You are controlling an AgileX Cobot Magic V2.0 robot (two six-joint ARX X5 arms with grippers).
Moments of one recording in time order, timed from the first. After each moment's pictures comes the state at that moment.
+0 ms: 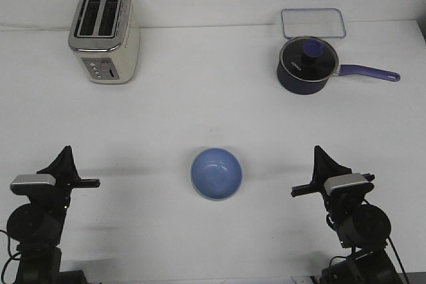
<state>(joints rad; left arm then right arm) 0.06 0.46 0.35 0.24 0.05 -0.01 0.29 0.37 0.39 -0.01 0.11 0.08</state>
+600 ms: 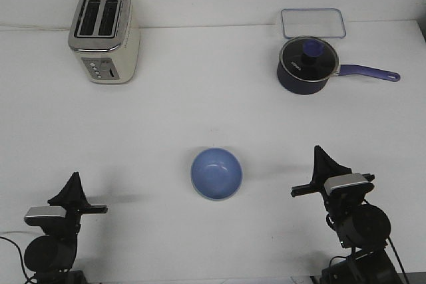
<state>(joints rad) 0.06 0.00 0.03 0.13 0.05 -0.03 0.29 0.37 0.39 -0.01 0.11 0.08</state>
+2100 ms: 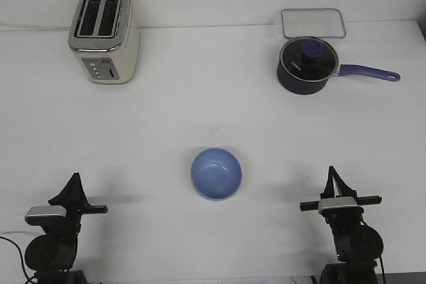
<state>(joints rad) 0.06 0.01 0.03 0.12 0.04 -0.03 0.03 0.00 0.02 -0.02 0.03 -0.24</state>
